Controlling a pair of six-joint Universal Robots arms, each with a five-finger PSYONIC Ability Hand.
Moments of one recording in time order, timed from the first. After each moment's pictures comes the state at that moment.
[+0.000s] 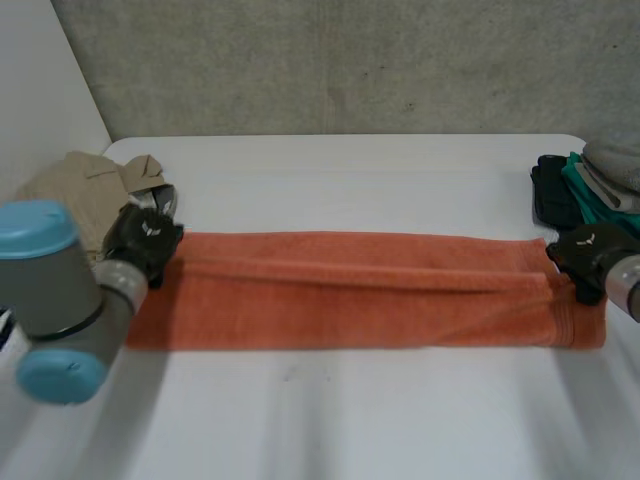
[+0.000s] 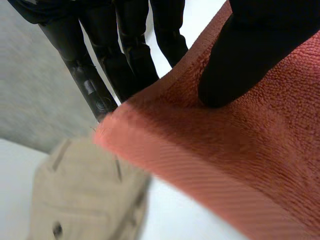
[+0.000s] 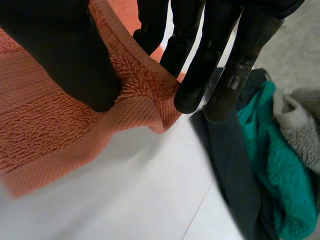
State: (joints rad) left arm 4.44 -2.06 -1.63 3.48 -1.59 3.91; right arm 1.56 -1.09 1.53 0.03 1.38 2.26; left_hand 1.17 1.20 1.20 1.20 0.97; right_hand 1.06 1.19 1.19 1.19 0.98
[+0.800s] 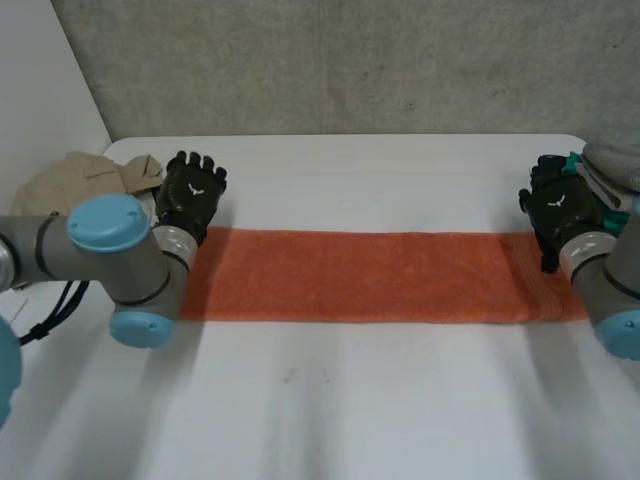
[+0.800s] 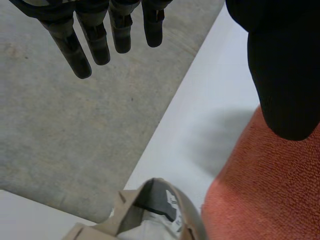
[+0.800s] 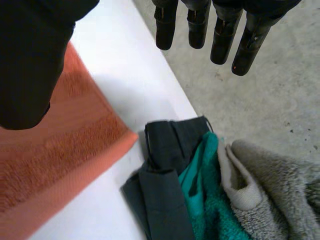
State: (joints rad) left arm 4.35 -2.36 -1.28 3.65 -1.60 3.91; right arm 1.68 -0.94 1.44 -0.35 1.46 2.35; left_hand 0.19 0.21 0.22 0.21 0.05; right_hand 0.21 0.22 0.21 0.24 0.07
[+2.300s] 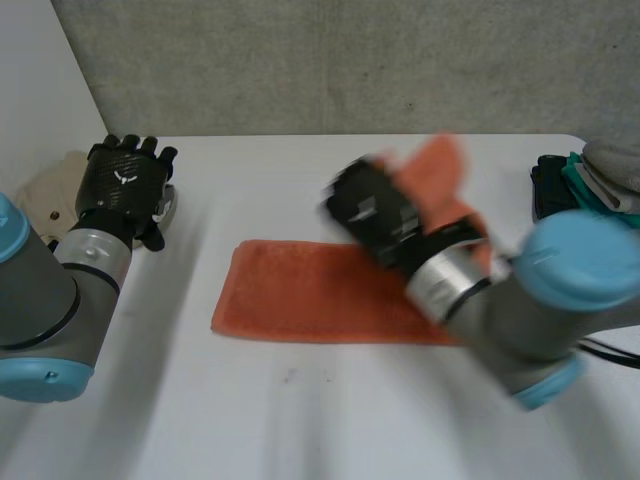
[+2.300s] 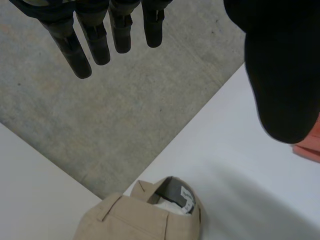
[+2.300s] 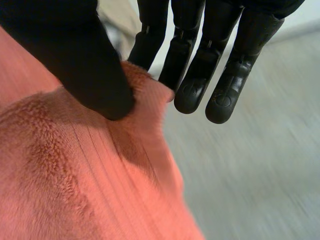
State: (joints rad) left arm 4.42 -1.82 -1.75 3.60 -1.59 3.66; right arm 2.16 -1.06 1.55 -0.58 1.13 2.17; left_hand 0.19 0.21 0.22 0.21 0.05; right_hand 1.05 1.18 1.19 1.19 0.97
